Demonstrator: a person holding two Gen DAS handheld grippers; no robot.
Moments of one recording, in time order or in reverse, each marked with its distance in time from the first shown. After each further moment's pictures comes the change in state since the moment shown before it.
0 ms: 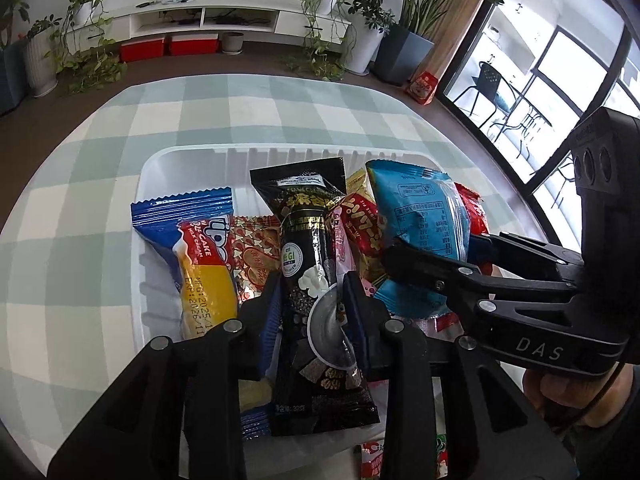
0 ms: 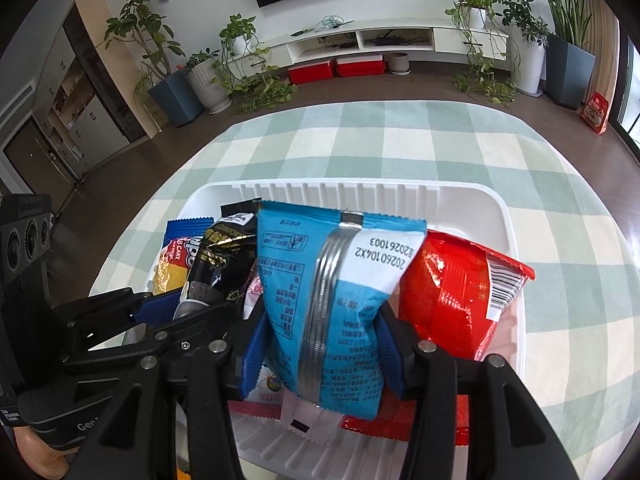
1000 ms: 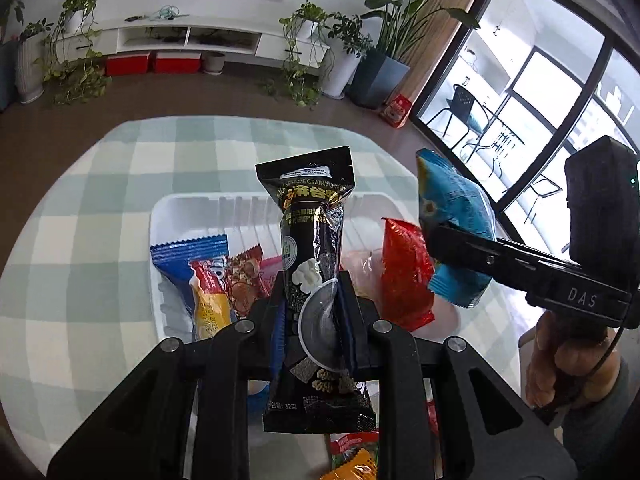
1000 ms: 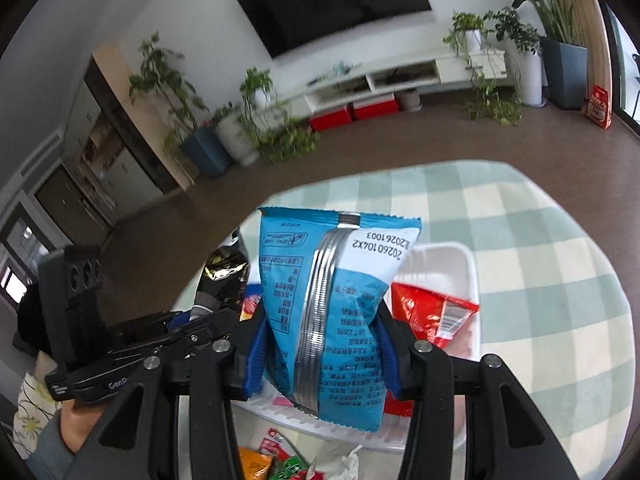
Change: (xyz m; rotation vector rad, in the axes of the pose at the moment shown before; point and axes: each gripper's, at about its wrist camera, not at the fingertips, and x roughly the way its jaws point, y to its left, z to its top) left arm -0.058 -0.009 0.016 -0.008 -0.065 -0.095; right arm -0.077 -0.011 0.014 0.070 -0.139 0.133
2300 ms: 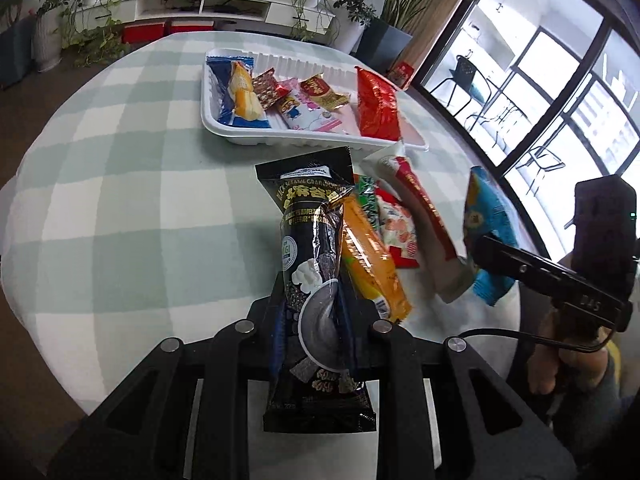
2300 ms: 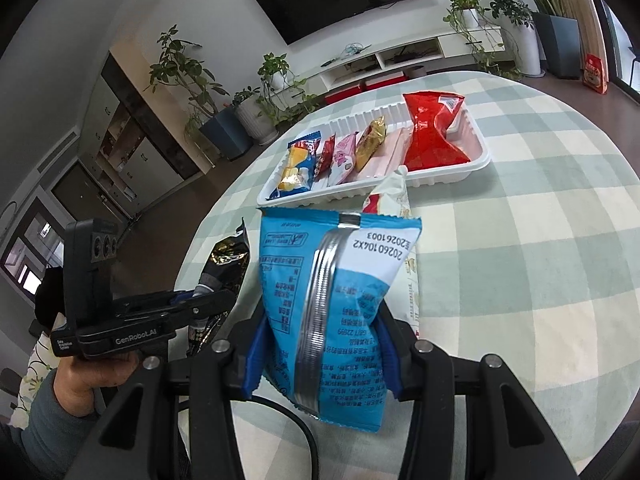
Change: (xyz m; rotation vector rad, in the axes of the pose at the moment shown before) left arm -0.097 -0.016 -0.206 -0.021 0.074 0.004; right arm -0.082 0.033 -0.203 0.045 0.000 0.085
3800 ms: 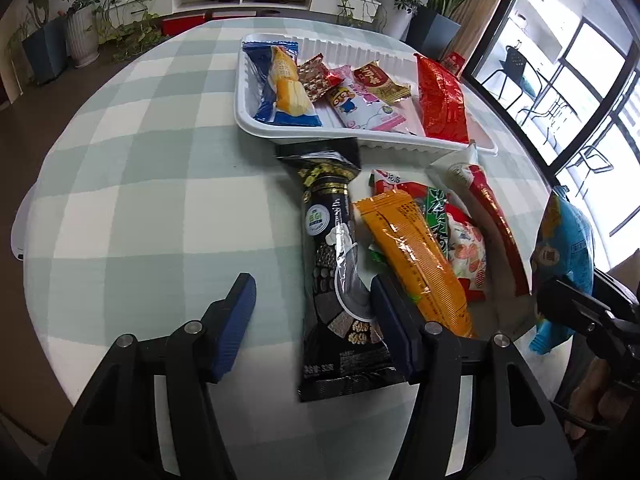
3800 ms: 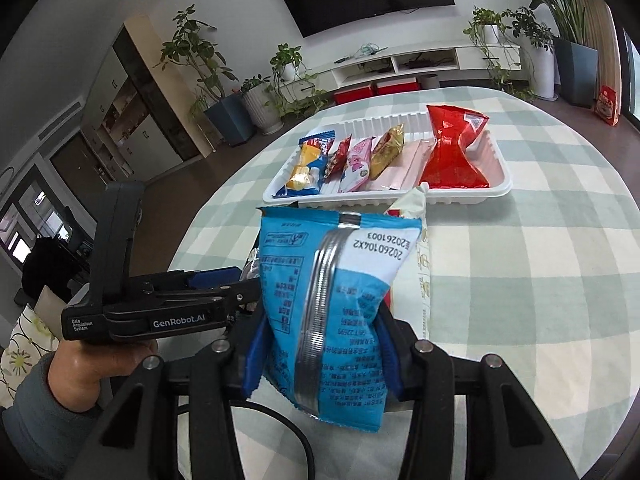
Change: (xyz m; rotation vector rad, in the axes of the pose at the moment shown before) left arm 0.044 0.012 0.025 -0.030 0.050 0.232; right arm 0.010 0.019 0.009 -0.115 0.021 -0.039
